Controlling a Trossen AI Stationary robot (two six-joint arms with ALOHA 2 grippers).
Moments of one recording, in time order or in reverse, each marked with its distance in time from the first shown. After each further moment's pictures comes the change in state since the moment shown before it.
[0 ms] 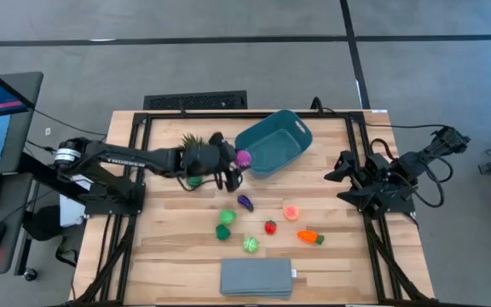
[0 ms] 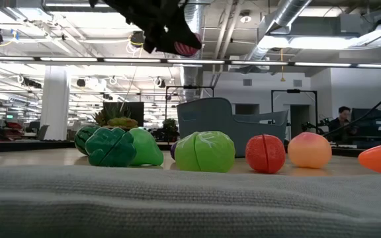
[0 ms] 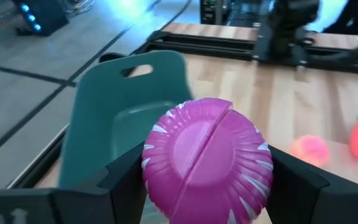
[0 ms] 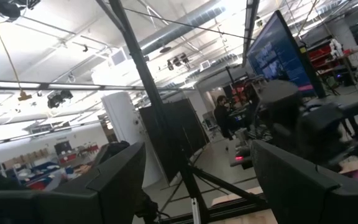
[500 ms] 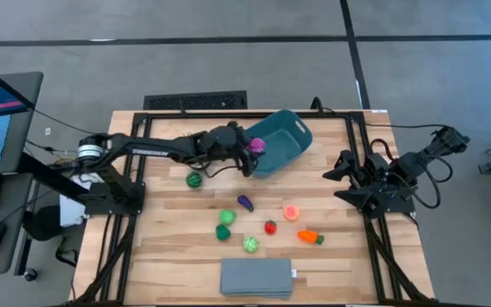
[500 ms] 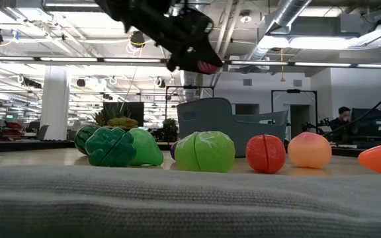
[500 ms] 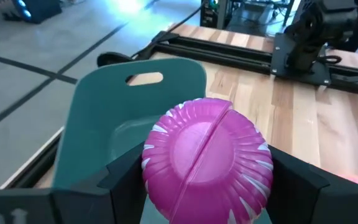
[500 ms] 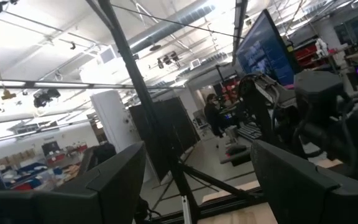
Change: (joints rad) left arm 0.147 0.223 0.142 0.103 0.165 0.000; right arm 0.000 0.000 0.000 -0.022 0.044 0.000
